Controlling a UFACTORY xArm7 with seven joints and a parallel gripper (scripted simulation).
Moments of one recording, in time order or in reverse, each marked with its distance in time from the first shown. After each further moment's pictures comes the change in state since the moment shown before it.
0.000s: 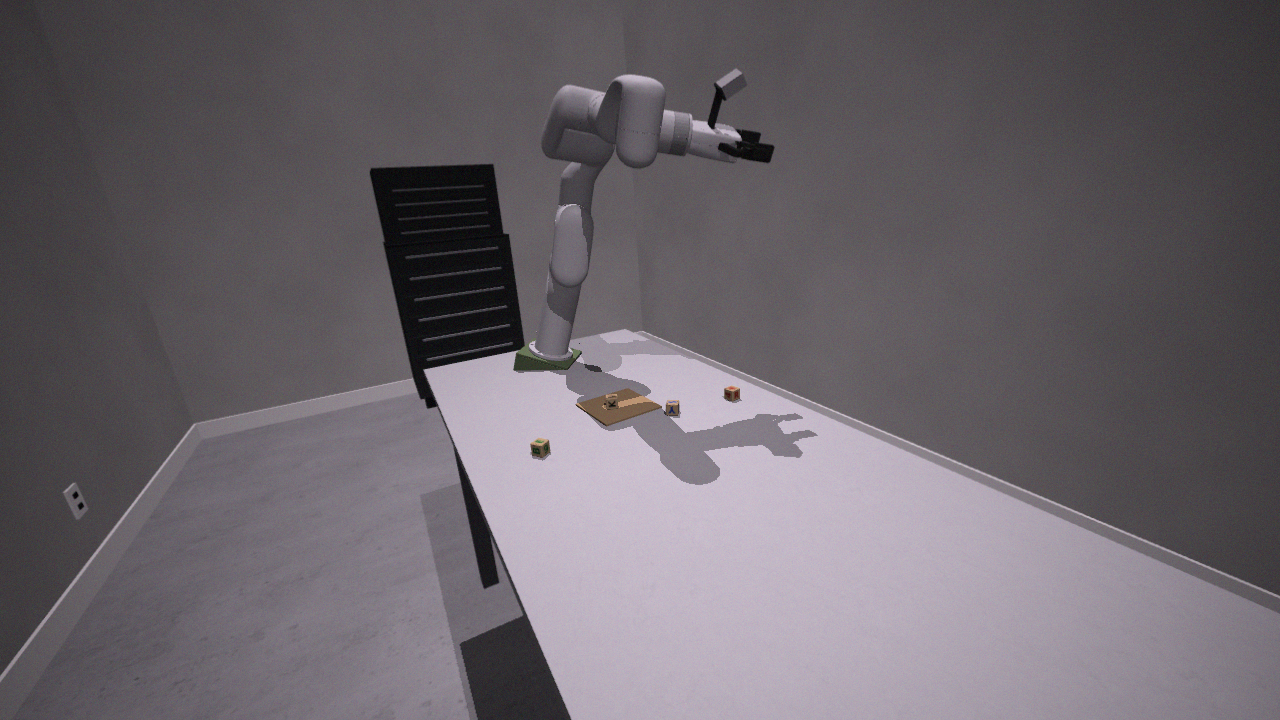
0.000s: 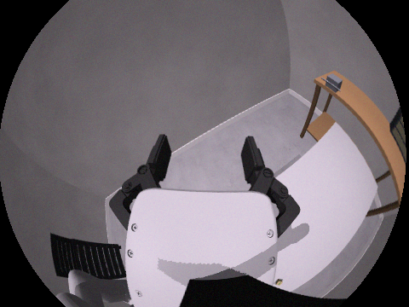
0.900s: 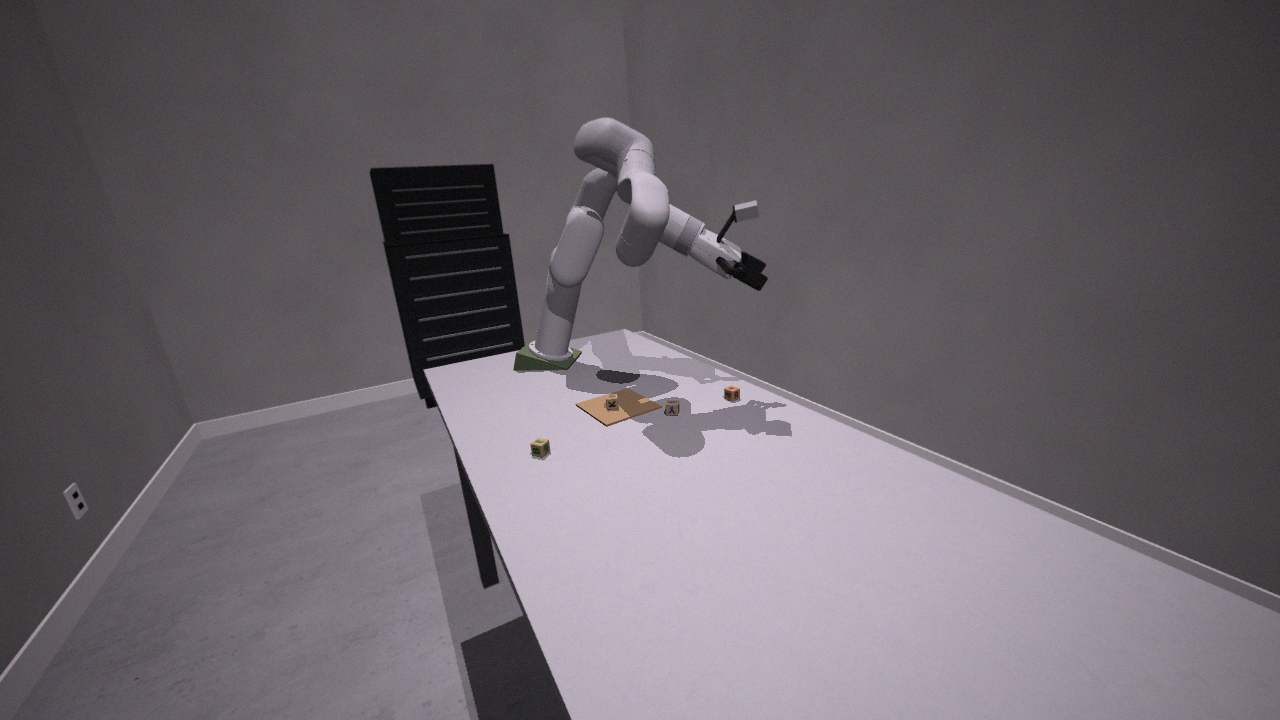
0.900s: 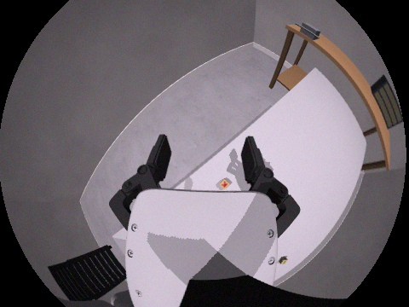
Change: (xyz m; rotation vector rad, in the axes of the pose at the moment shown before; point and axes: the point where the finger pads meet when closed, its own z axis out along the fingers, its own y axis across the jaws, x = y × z) arm -0.219 0.116 0.034 -0.315 -0.285 -0.096
